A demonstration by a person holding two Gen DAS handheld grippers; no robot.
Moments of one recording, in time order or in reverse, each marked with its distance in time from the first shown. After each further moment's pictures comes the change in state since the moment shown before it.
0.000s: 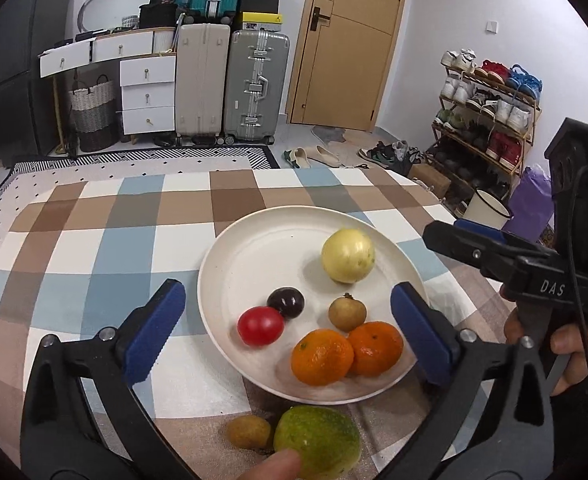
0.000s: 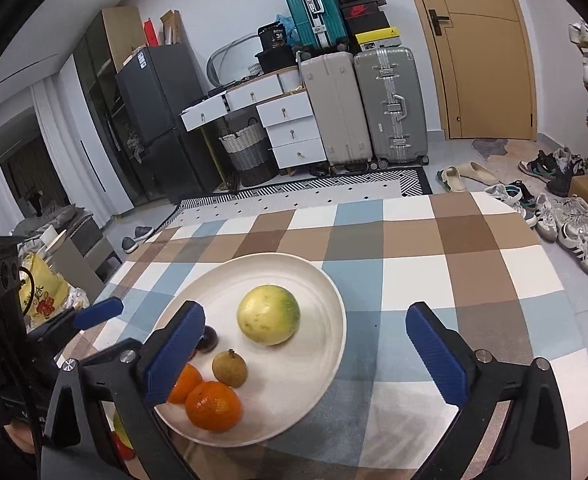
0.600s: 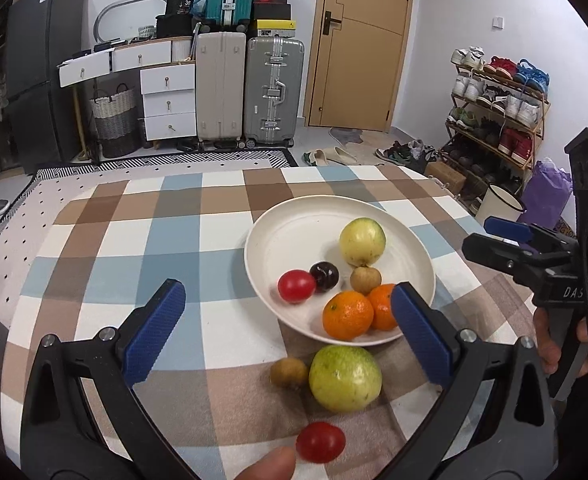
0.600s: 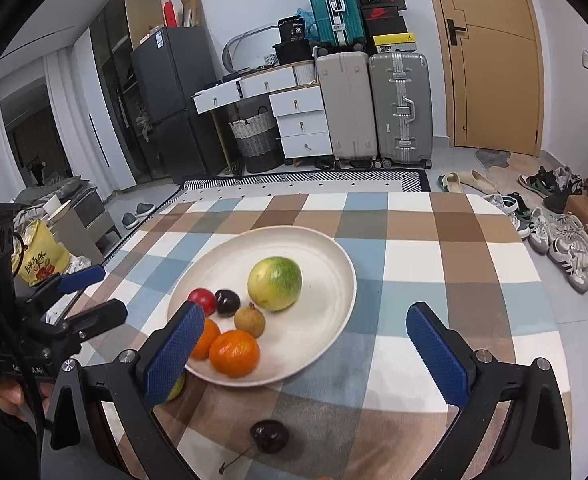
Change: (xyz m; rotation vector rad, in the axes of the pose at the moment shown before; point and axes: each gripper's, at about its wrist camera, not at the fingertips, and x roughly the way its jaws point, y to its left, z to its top) left arm -0.063 0.007 -0.024 0.017 -0.019 0.082; right arm -0.048 0.024 -0.027 -0.092 0.030 -0.017
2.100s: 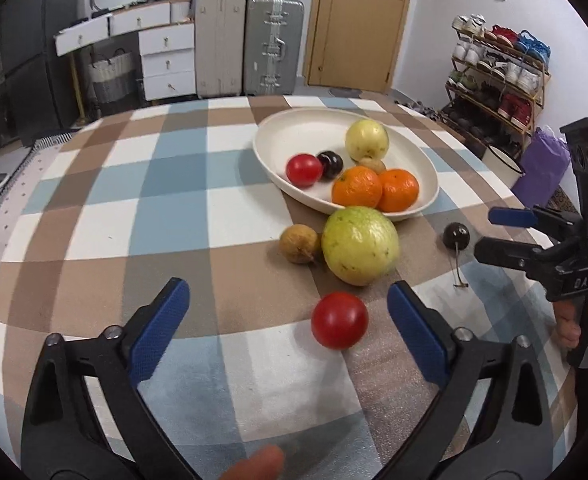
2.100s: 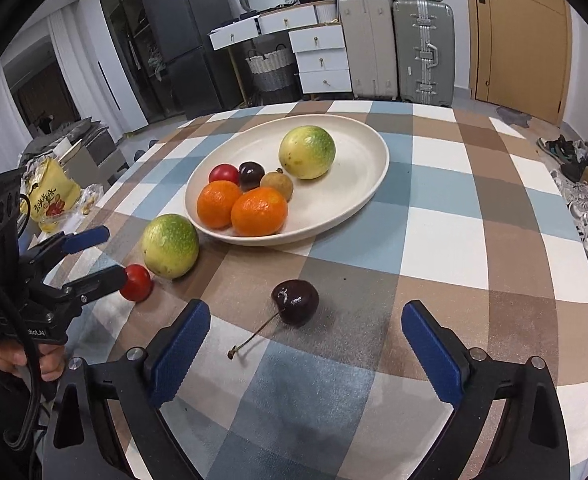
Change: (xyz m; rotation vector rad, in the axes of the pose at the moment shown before) left arm -0.005 0.005 -0.073 -0.005 0.161 -0.014; right arm 0.002 0.019 -0.069 -0.048 0.219 0.036
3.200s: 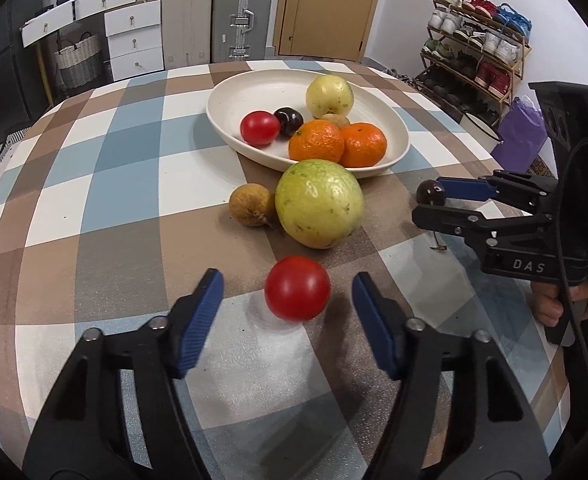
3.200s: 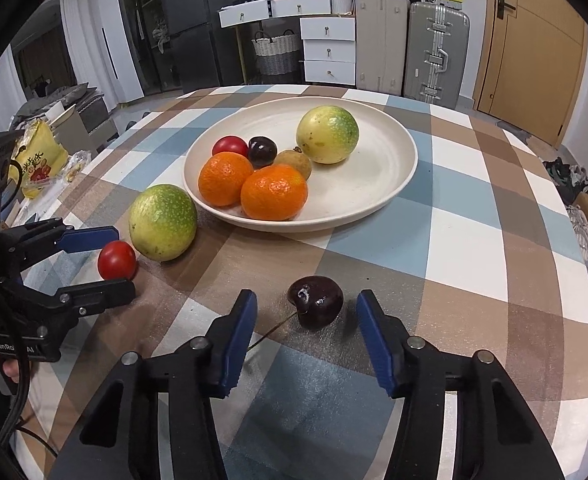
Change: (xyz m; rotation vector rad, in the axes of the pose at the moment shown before) left arm 0.014 -0.017 -0.010 0.060 0.102 -0.091; right arm 0.026 0.025 -0.001 -0.106 0.049 -0.072
